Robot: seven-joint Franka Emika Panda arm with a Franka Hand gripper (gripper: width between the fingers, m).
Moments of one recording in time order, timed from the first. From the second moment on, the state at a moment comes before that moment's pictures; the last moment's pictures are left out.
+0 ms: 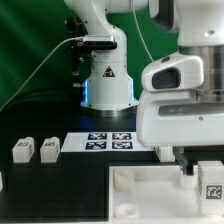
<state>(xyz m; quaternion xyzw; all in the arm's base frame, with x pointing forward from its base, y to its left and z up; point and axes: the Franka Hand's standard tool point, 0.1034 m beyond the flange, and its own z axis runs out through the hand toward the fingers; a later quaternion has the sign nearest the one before) 0.639 0.114 0.076 -1.00 0.00 0.01 0.05</state>
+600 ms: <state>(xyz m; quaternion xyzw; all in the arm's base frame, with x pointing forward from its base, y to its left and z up) 0.637 0.114 0.074 -0.97 0.24 0.02 0.05</state>
